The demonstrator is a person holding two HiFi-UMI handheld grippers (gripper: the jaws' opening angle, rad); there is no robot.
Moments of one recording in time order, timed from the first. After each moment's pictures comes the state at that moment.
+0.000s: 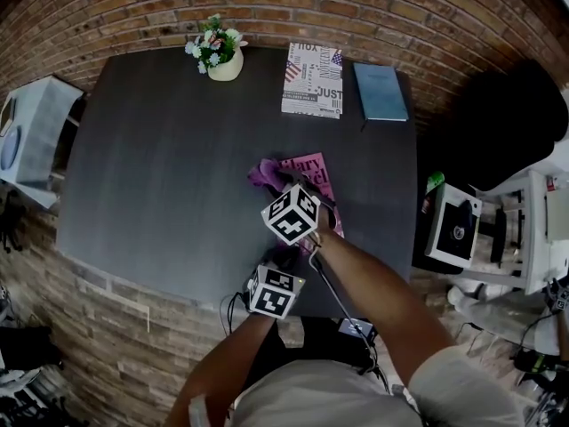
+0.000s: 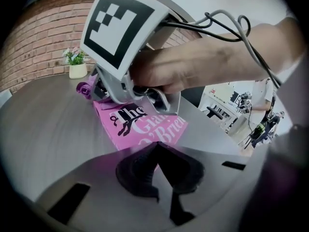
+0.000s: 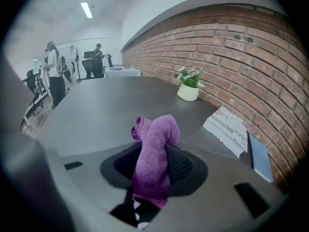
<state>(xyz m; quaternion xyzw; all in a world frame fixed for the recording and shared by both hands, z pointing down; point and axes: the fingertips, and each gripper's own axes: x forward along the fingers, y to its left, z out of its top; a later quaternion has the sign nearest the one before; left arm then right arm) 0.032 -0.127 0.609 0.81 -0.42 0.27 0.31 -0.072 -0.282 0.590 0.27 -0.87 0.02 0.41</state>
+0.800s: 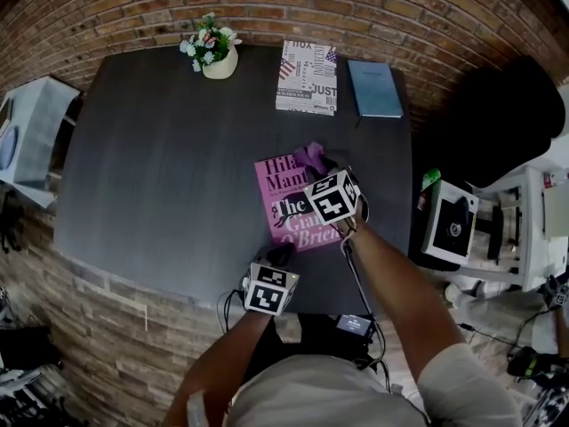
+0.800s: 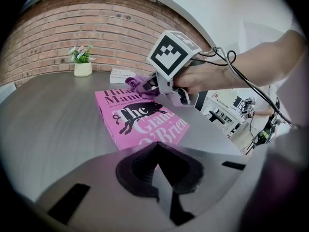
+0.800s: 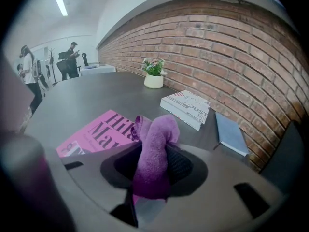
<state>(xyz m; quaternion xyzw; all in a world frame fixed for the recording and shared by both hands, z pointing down) 0.031 -0.129 0.606 0.80 -0.44 0.26 0.32 0.048 -0.333 0.589 0.38 -0.82 0.07 0.41</state>
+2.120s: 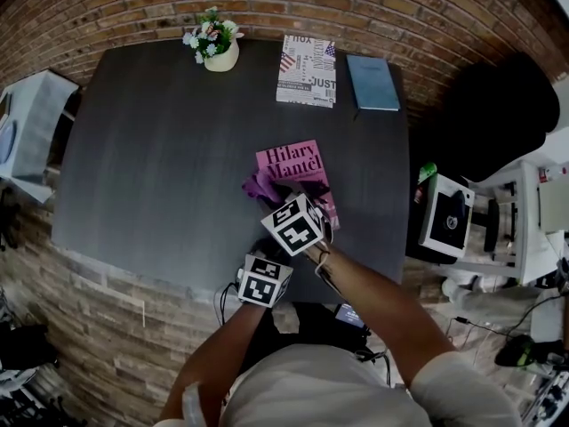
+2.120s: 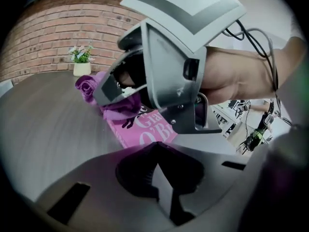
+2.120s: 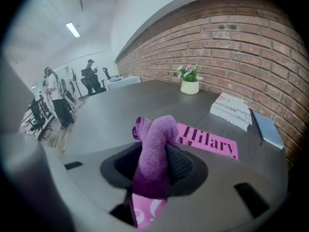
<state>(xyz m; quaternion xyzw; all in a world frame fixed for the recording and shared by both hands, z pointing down) 0.023 -0.114 0.606 0.82 -0.42 0.24 0.31 -0.061 -0.215 0.574 0.26 -0.88 0.13 0.37</state>
